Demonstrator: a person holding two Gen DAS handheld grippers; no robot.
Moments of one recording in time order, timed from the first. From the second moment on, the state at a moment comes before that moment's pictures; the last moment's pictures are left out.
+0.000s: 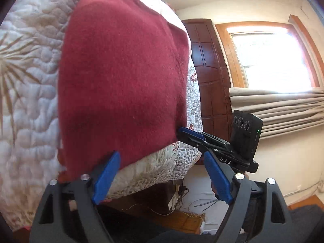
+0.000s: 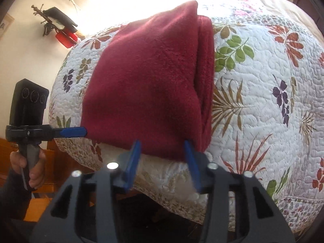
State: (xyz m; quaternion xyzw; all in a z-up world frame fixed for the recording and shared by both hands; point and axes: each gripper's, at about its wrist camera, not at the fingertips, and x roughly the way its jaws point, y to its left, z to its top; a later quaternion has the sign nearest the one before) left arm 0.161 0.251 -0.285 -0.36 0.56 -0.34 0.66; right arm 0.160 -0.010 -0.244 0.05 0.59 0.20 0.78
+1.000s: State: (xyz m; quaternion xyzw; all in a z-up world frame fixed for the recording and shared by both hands) left arm -0.091 0.229 -0.016 -0.11 0.43 -0.06 0.90; right arm -0.063 -0.017 -0.010 -0.02 0.42 0.08 0.90
